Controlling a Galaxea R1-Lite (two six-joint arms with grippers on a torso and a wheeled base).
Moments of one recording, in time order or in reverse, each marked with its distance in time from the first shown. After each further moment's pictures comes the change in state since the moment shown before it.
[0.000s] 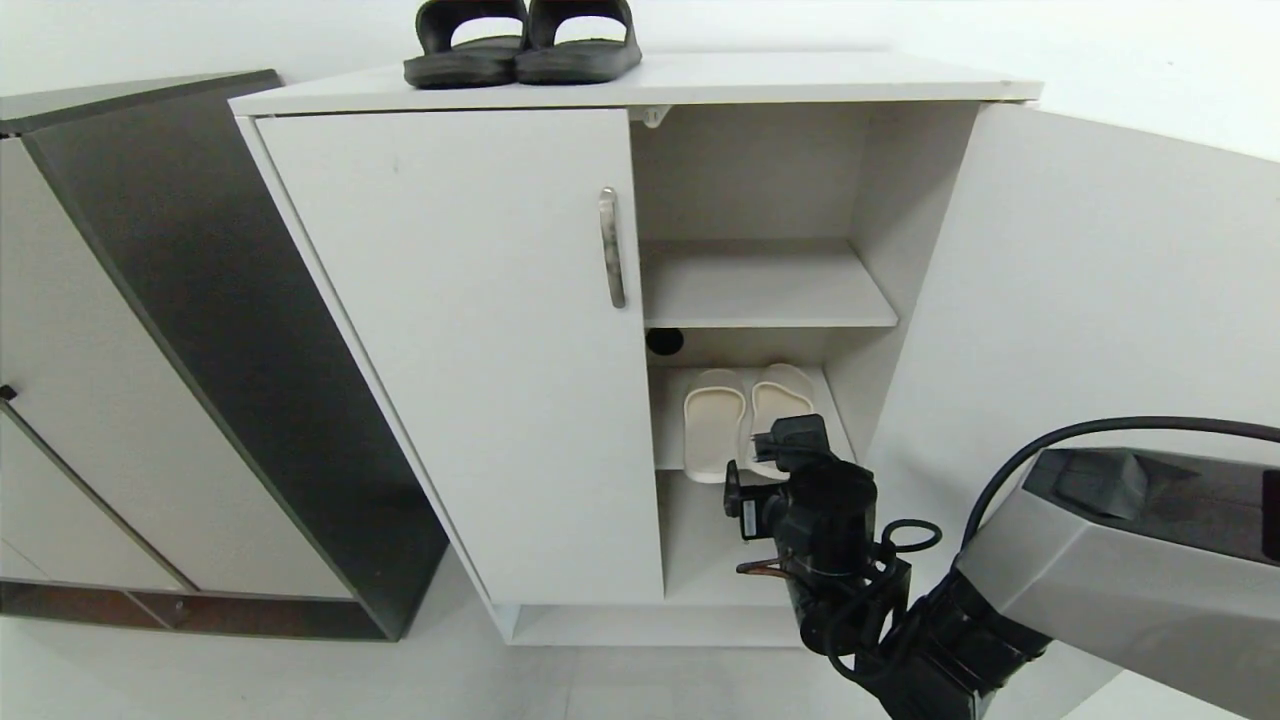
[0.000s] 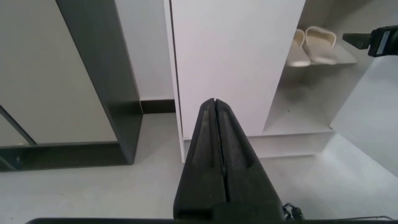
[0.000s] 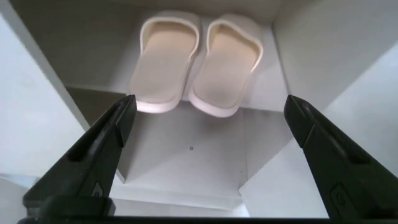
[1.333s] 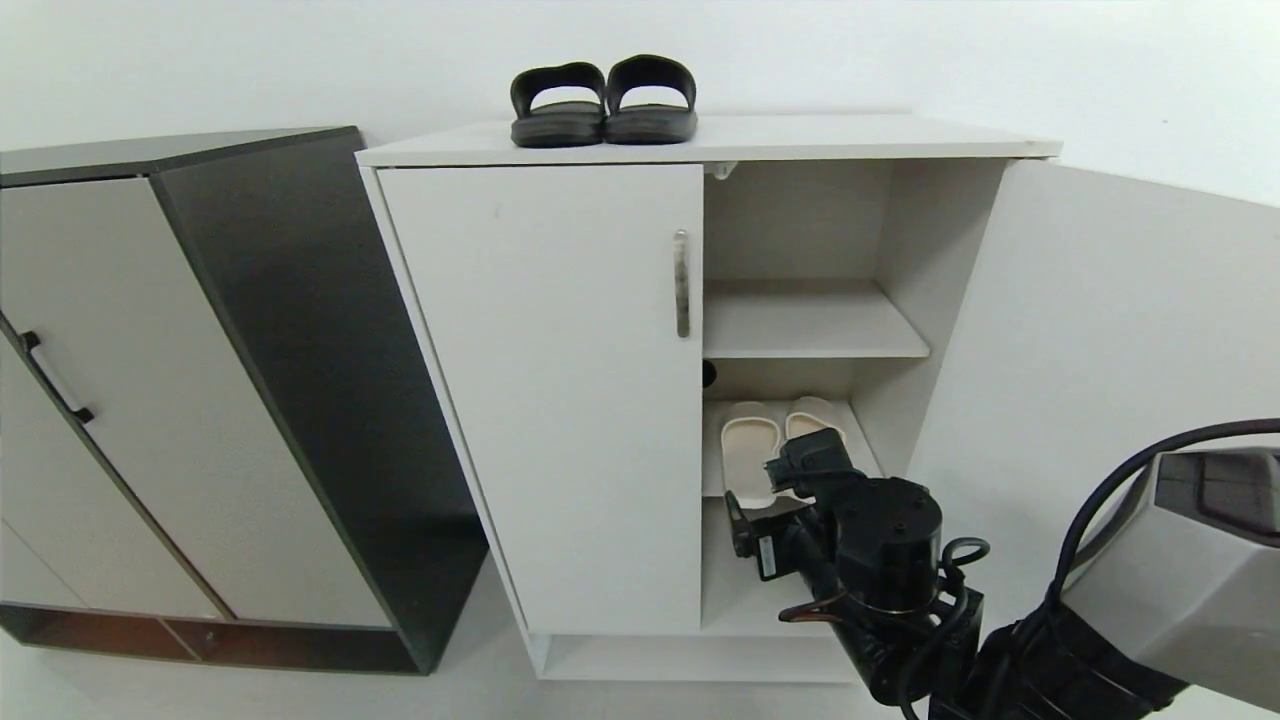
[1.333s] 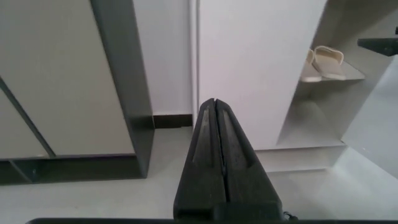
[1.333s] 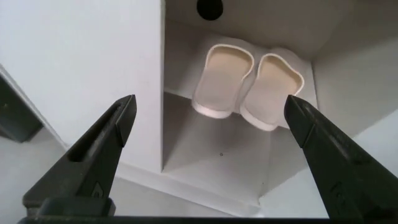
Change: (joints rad) left arm 0.000 0.000 0.000 0.000 0.003 -0.009; right arm 0.029 -0.153 0.197 0.008 0.154 -0.033
